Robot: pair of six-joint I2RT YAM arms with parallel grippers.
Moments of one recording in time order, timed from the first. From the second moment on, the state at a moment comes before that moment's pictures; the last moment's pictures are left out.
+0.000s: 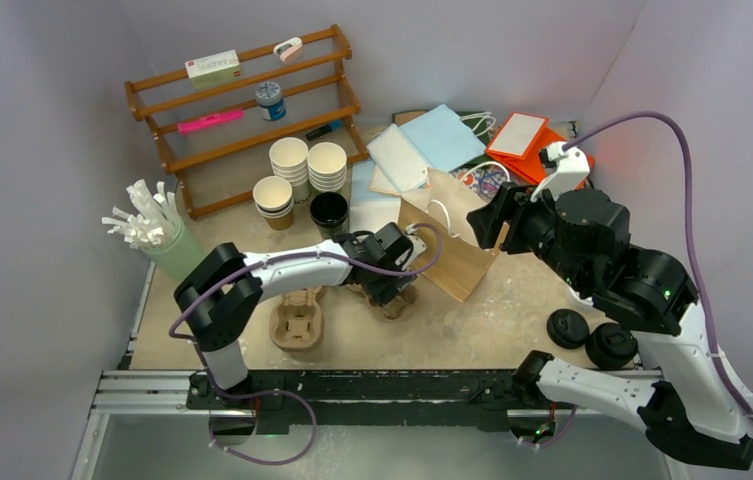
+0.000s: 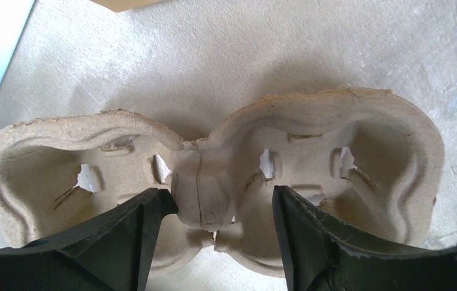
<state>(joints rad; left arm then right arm) -0.95 1.75 1.16 -0.51 -0.11 -0.04 0.82 0.93 1.55 -1.02 0.40 0.50</state>
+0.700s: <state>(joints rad) -0.91 1.79 1.20 -0.55 -0.04 -0.05 0.82 0.93 1.55 -1.02 0.39 0.50</state>
